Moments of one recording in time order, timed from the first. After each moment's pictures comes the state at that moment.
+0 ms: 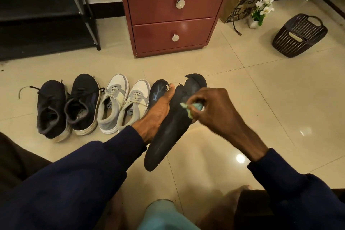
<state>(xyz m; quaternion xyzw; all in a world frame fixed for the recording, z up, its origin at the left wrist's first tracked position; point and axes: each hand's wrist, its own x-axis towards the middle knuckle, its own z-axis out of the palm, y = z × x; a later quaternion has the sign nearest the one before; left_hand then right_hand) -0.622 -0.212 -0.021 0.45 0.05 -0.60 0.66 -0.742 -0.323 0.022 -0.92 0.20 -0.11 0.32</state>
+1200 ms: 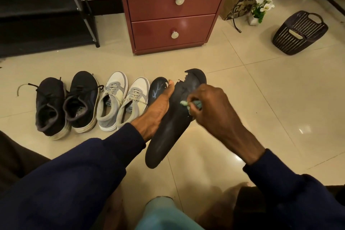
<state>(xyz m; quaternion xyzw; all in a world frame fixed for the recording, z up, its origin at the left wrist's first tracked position) -0.623 -0.209 -0.018 0.47 0.05 -0.59 0.65 -0.740 -0.312 0.023 -0.96 0.20 -0.07 0.18</state>
